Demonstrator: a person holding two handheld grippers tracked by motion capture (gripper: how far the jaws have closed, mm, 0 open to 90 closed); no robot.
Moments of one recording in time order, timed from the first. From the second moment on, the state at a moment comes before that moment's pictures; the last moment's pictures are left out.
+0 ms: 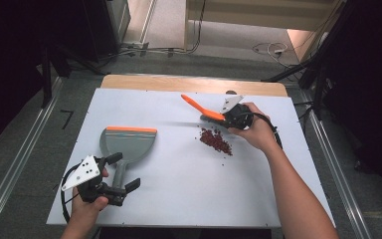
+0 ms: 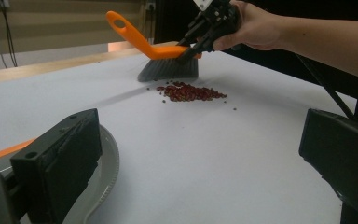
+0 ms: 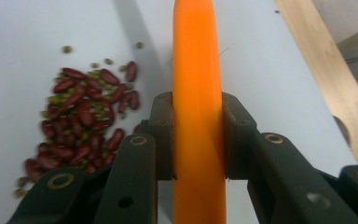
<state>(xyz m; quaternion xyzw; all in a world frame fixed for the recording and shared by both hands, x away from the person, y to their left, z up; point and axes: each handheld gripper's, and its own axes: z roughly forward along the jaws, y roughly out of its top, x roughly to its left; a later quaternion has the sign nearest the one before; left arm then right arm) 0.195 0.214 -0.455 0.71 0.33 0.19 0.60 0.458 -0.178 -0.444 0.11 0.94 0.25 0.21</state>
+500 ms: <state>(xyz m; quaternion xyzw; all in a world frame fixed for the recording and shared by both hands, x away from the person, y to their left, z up) 0.196 0.209 -0.454 0.71 0.33 0.19 0.59 0.421 -0.192 -0.440 0.08 0.94 0.27 0.19</state>
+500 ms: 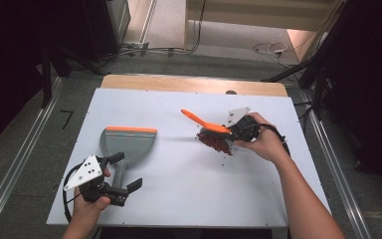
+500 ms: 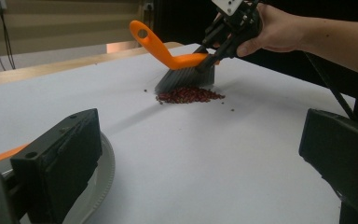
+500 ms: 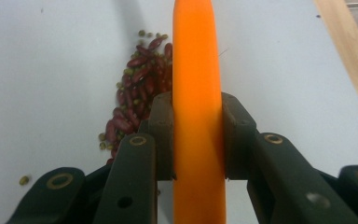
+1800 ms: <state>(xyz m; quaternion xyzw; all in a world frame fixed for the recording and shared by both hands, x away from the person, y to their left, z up) 0.199 0.208 -0.456 0.71 0.33 0.18 0.60 0.397 -0.156 -0.407 0.16 0.92 0.31 0.17</state>
